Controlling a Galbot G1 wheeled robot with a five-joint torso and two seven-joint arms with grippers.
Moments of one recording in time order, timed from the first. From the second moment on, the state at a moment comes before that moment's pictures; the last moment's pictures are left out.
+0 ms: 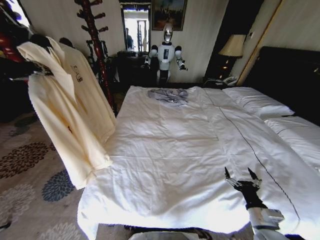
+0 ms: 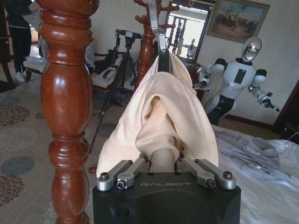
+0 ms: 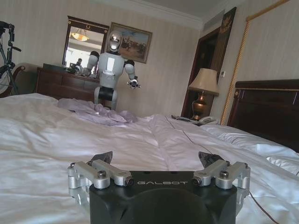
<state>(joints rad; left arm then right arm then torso) 0.05 -0.12 -0.21 -1.96 -2.29 0.74 -0.97 -1.91 1.25 0.93 2.10 0.32 0.22 0.04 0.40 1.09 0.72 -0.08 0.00</state>
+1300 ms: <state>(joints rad) 0.06 -0.06 -0.25 -2.00 -2.29 0.74 -0.97 -1.91 1.25 0.93 2.10 0.32 0.22 0.04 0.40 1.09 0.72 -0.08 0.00</state>
